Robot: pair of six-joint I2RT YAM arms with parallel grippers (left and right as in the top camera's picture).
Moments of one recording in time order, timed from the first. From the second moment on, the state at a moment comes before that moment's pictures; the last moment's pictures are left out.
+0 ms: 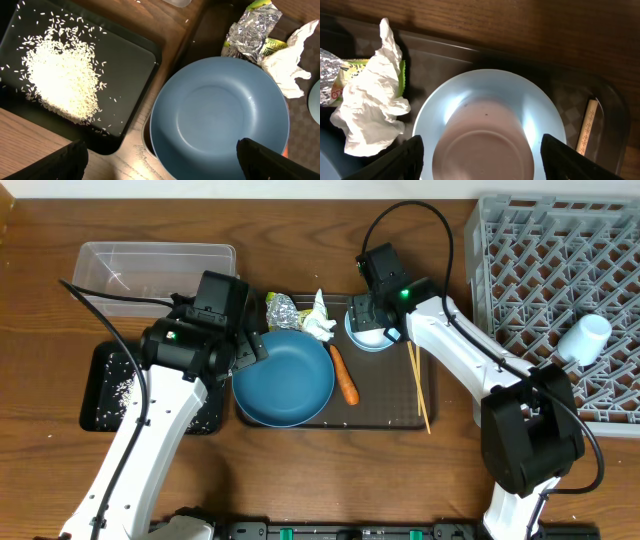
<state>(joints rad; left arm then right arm) -0.27 1.37 1.28 -1.16 -0.22 -0.67 0.49 1.97 1.48 -0.61 0.09 0.29</state>
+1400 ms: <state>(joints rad) -0.27 1.37 1.28 -1.16 -0.22 -0.67 -0.27 1.61 1.79 -0.92 0.10 0.23</state>
